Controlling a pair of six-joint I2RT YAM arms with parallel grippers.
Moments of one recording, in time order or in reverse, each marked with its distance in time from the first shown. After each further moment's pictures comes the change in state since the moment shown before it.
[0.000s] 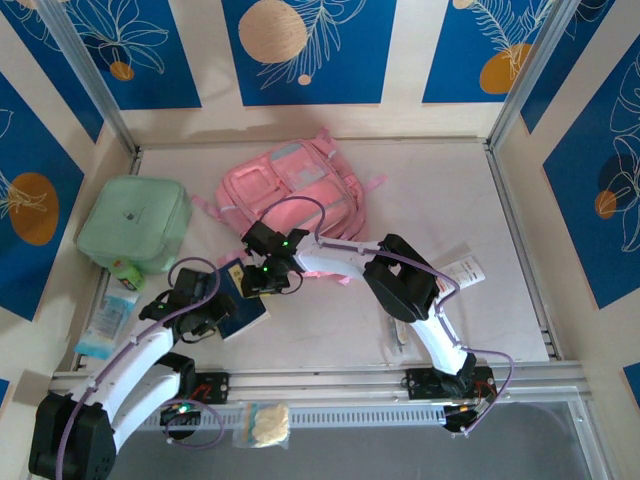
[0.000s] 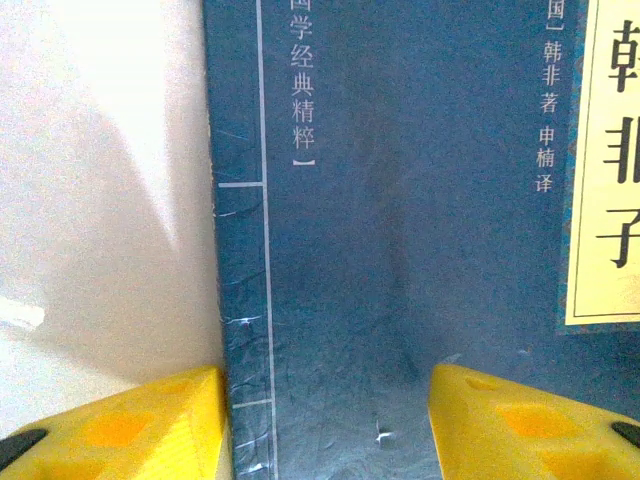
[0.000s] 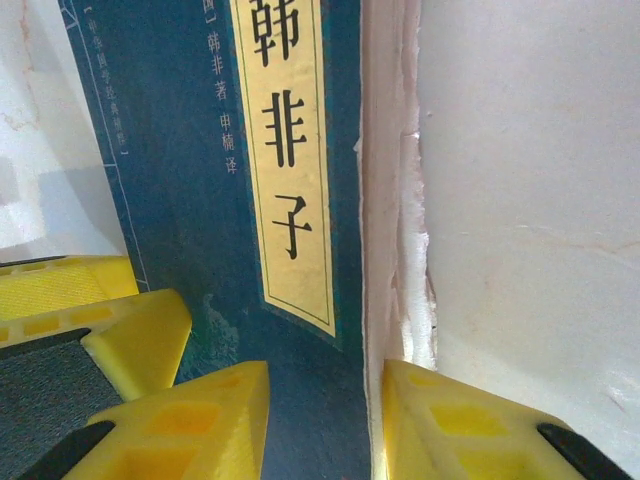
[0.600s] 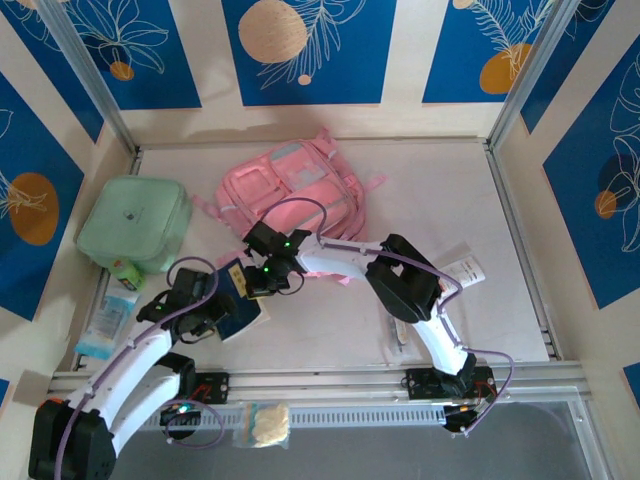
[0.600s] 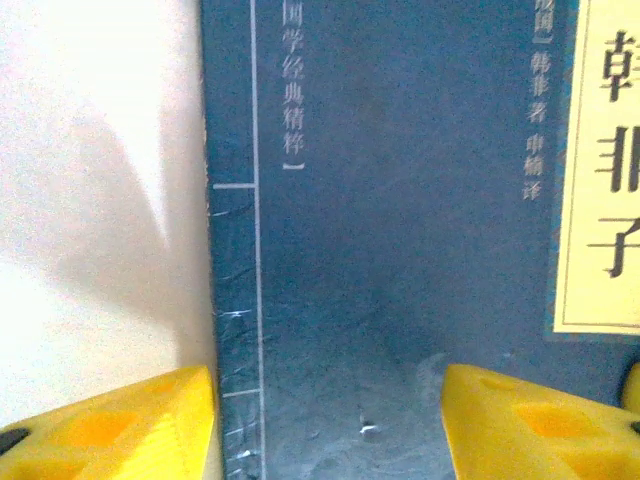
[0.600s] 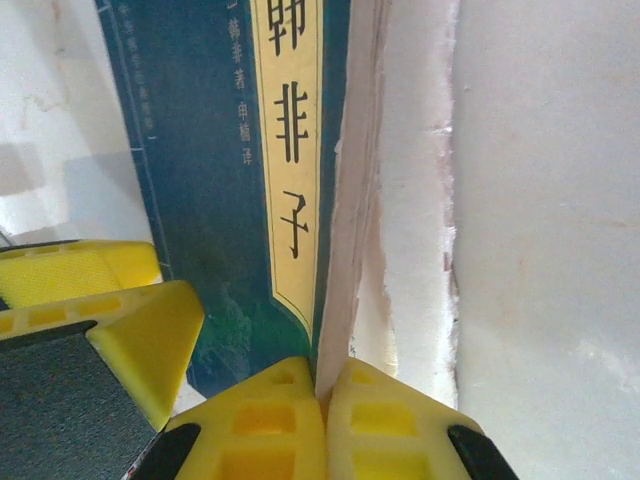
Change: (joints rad) left arm 0.000 -0.040 0.028 -0.051 -0.001 0.008; right arm -0.001 -0.033 -0.037 0.030 -0.037 0.003
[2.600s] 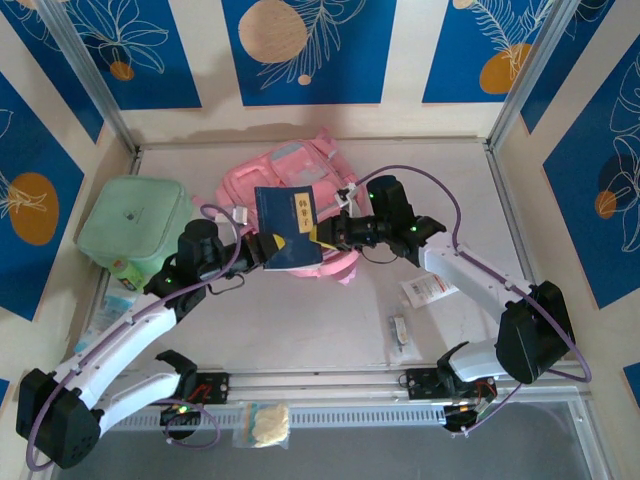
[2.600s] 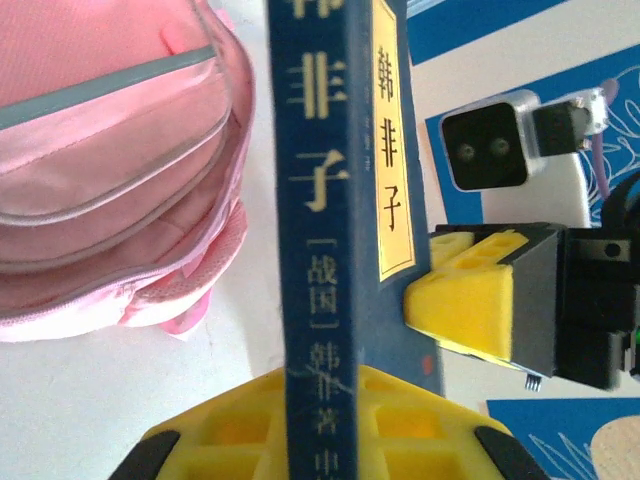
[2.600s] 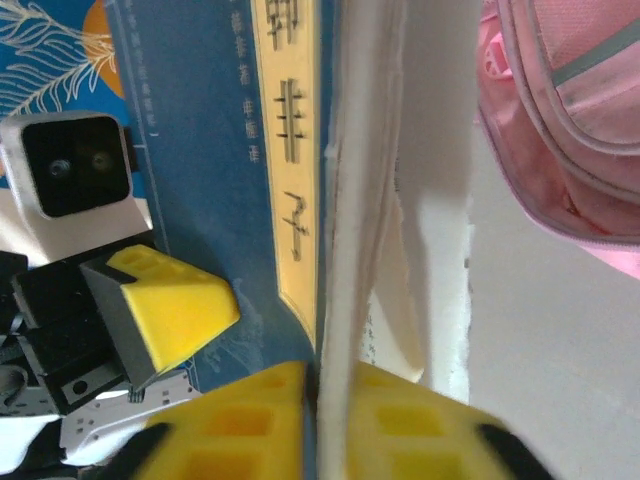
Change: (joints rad) left arm -0.246 0.159 0.307 0.610 0.380 -0.123; right arm -0.443 -0.755 -0.566 0.327 -0.347 0.112
